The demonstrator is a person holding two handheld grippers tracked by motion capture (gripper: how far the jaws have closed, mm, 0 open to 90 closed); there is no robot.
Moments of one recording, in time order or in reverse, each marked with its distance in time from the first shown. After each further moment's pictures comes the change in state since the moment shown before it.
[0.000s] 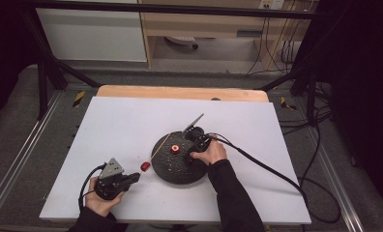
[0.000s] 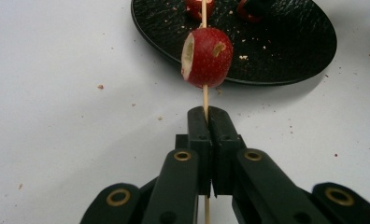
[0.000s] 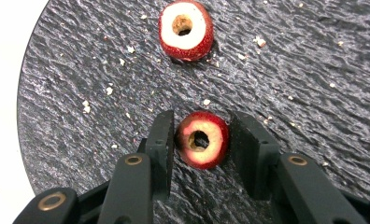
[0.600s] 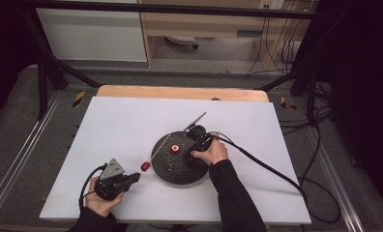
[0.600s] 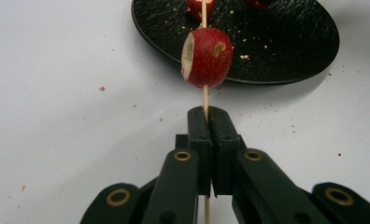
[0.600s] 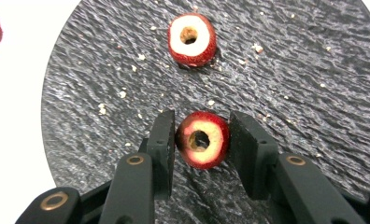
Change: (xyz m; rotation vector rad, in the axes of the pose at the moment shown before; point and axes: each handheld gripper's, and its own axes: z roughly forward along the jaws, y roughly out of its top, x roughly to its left) left arm -0.001 0.000 0.000 -0.001 0.012 0.017; right arm 0.003 -0.001 -0.013 -0.036 0.005 0.012
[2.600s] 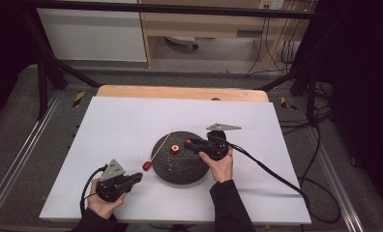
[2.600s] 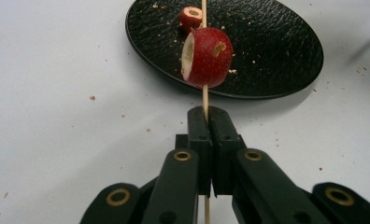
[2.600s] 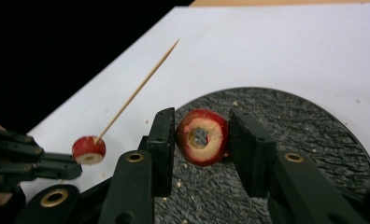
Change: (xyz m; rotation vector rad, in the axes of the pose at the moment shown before) left arm -0.009 0.002 -0.002 -0.047 -0.005 -0.035; right arm 0.010 -0.053 -0.033 -0.676 0.123 0.179
